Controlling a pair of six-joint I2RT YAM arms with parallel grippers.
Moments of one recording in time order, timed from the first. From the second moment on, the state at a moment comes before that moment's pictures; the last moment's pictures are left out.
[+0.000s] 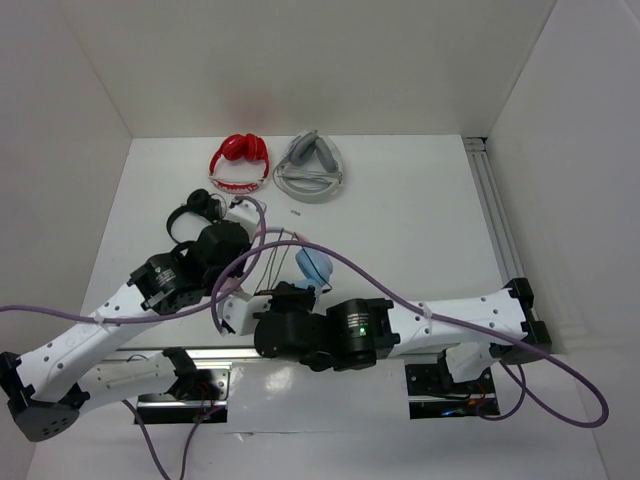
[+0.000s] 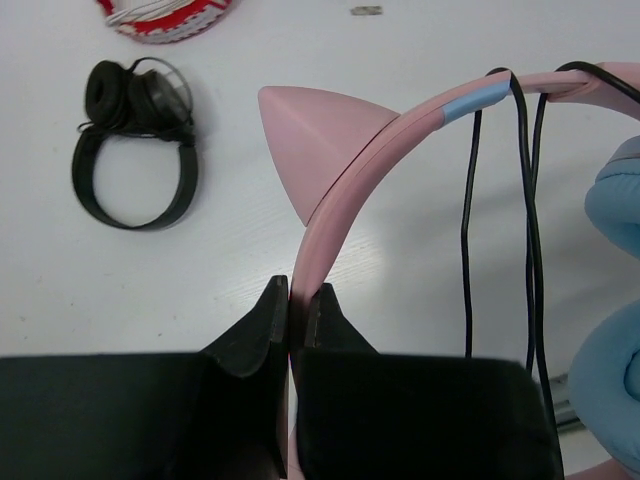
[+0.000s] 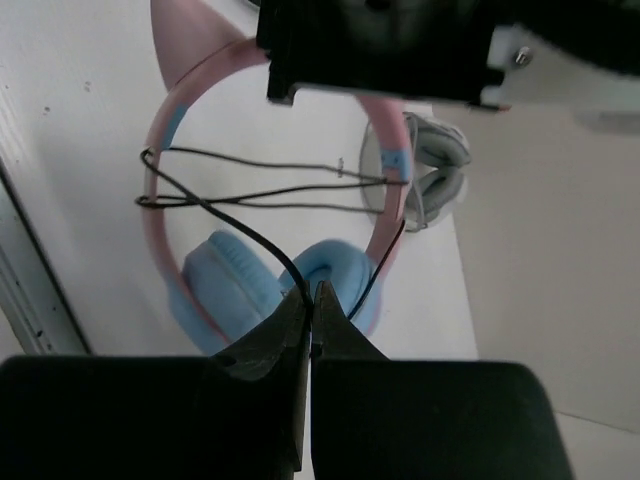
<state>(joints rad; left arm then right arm) -0.81 0.97 1.09 -0.80 -0.55 -0.16 1.62 1.51 1.54 -0.72 0.84 -0.33</state>
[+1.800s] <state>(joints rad) -1.05 1.00 1.27 -1.05 -0.21 -0.09 1.67 1.30 1.25 -0.63 1.06 -0.54</state>
